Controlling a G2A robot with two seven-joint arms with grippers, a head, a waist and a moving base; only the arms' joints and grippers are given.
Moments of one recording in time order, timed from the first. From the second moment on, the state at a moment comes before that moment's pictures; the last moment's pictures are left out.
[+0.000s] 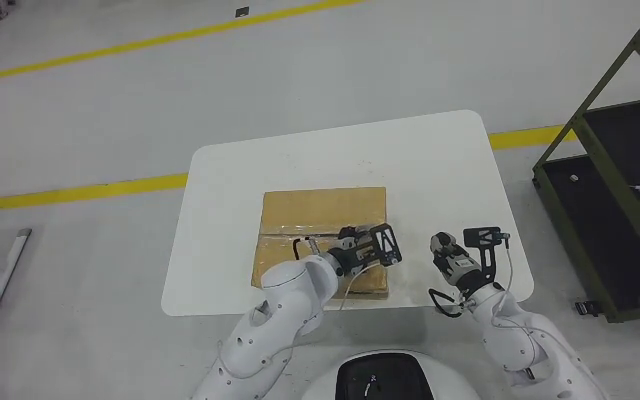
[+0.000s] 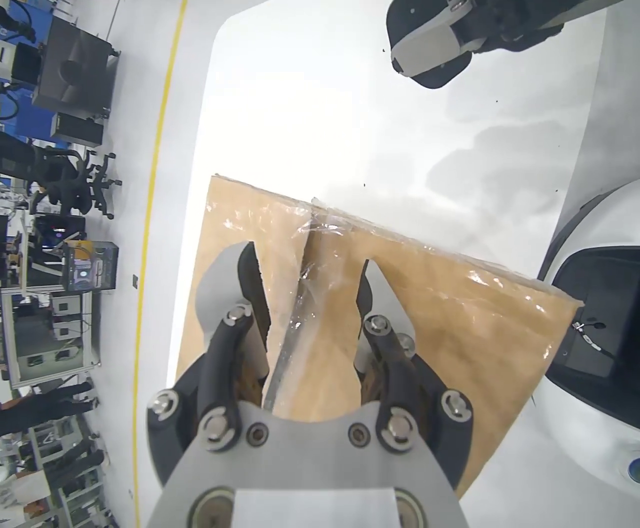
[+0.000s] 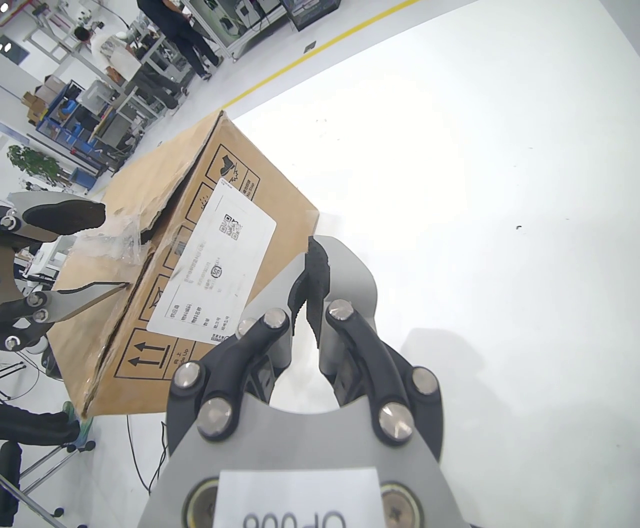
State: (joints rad) left arm 0.98 -1.26 -0.90 -1.79 1.76 -0.62 -0.63; right arm -1.55 -1.33 1.40 -1.77 -0.87 -0.05 0.20
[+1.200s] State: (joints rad) left arm 1.04 -1.26 -1.03 -1.84 1.81 -0.45 -0.54; right arm -1.52 -1.32 1.39 -1.81 -0.76 -0.08 0.18
